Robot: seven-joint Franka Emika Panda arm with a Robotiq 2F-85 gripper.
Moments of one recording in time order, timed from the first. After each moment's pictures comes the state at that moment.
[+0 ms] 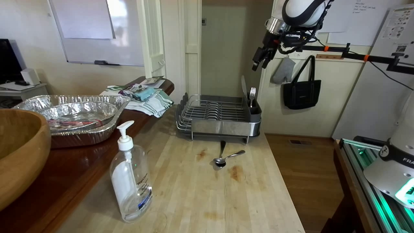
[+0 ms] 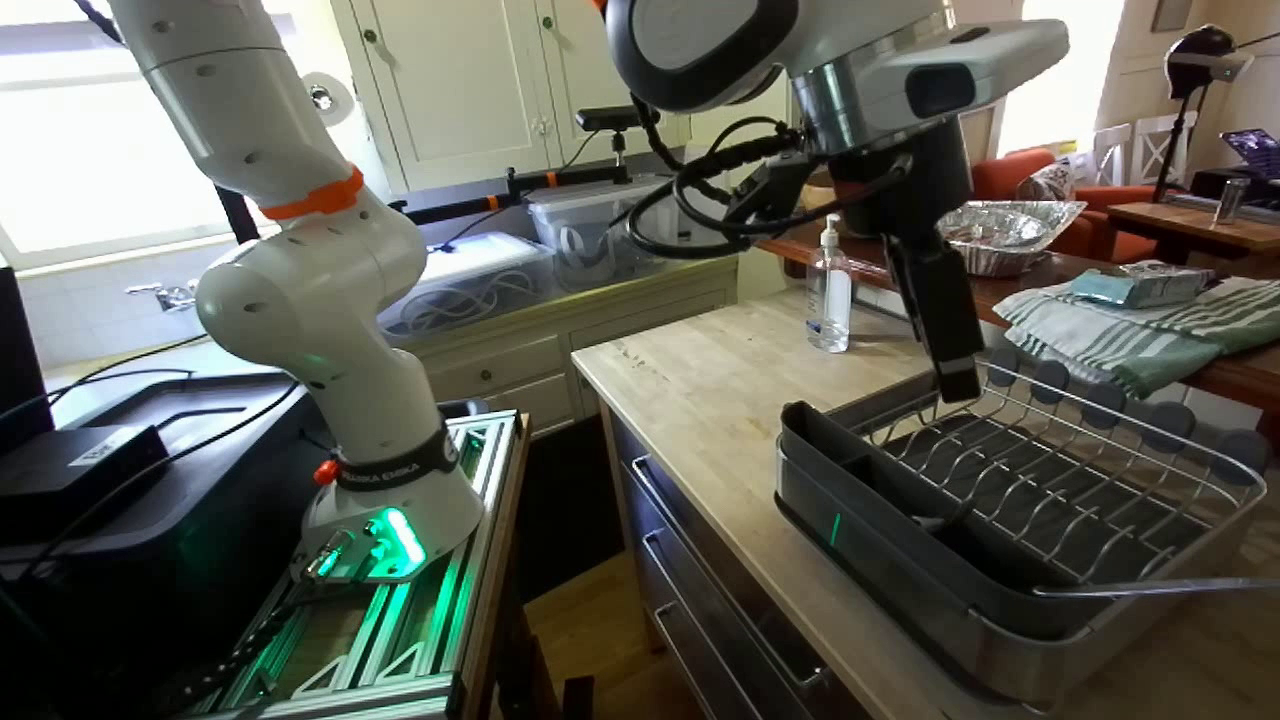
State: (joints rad) arm -0.22 -0.16 -0.22 -2.34 -0.03 2.51 -0.09
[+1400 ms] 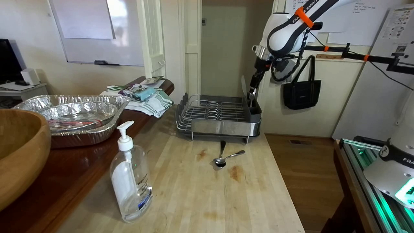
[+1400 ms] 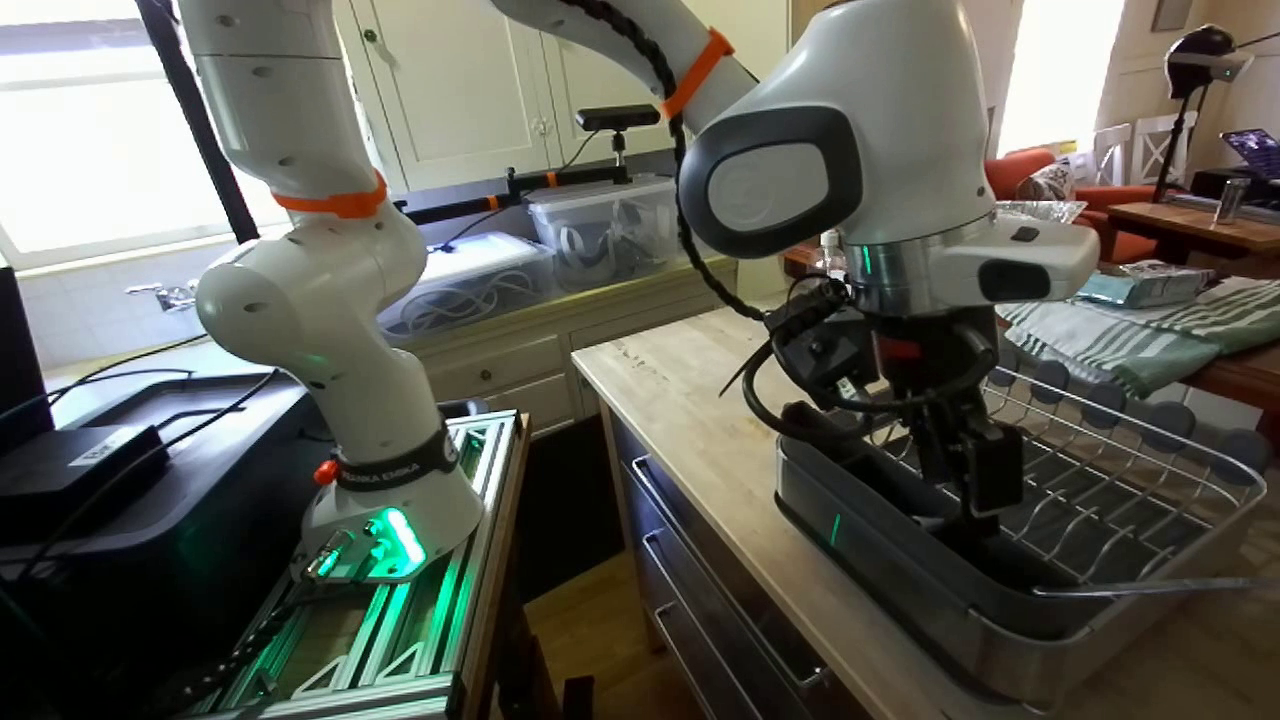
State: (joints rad) arm -0.22 0.10 -0.23 -2.31 -0.04 2.66 -0.33
